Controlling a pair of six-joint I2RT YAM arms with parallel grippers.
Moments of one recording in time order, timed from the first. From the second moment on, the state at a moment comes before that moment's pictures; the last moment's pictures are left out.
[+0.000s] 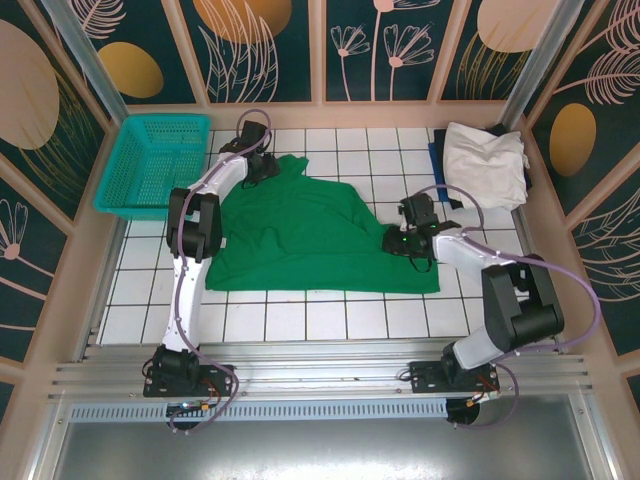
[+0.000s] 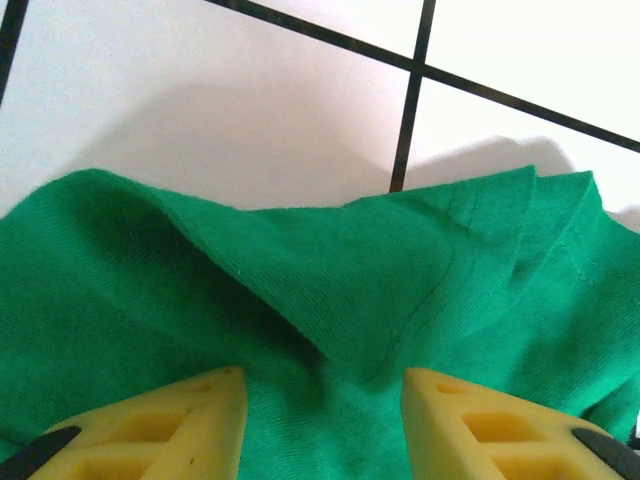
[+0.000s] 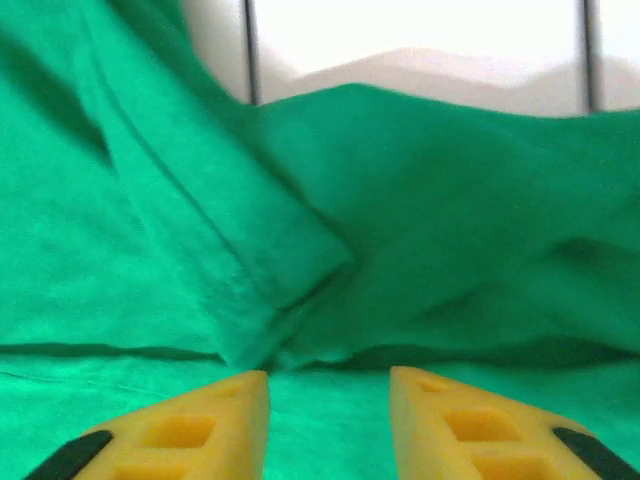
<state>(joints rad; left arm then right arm) -0.23 2.52 2.15 -0.61 0.02 -0.55 0.30 1.49 0.81 -0.35 -0.11 0.42</state>
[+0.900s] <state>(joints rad) -0.23 2.52 2.20 -0.60 0.07 -0.57 0.28 1.72 0.94 -0.26 -0.23 0.45</state>
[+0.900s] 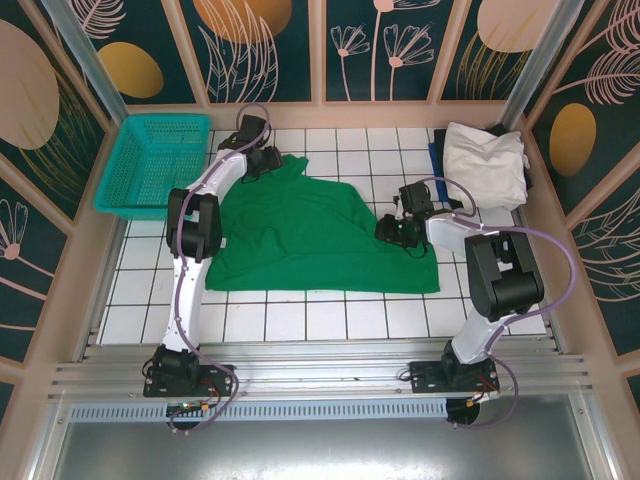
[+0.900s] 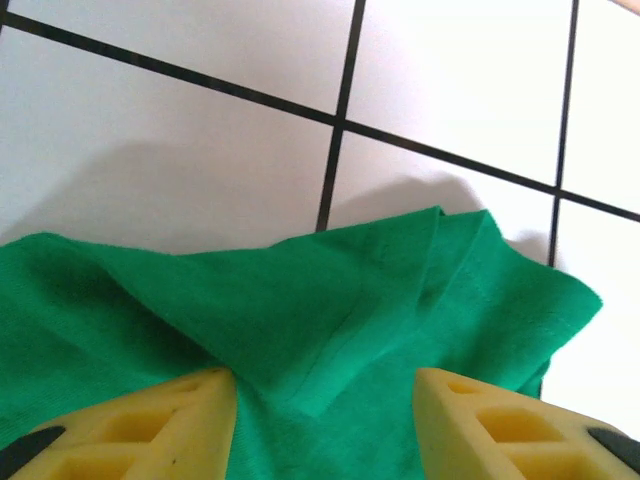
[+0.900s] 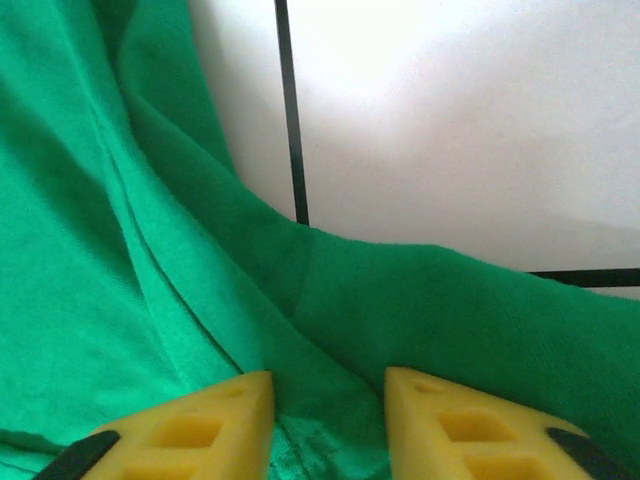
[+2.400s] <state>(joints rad) -0.18 1.86 1.62 -0.48 0.22 -0.61 0.07 1.73 1.29 -0.49 -0.12 0.22</state>
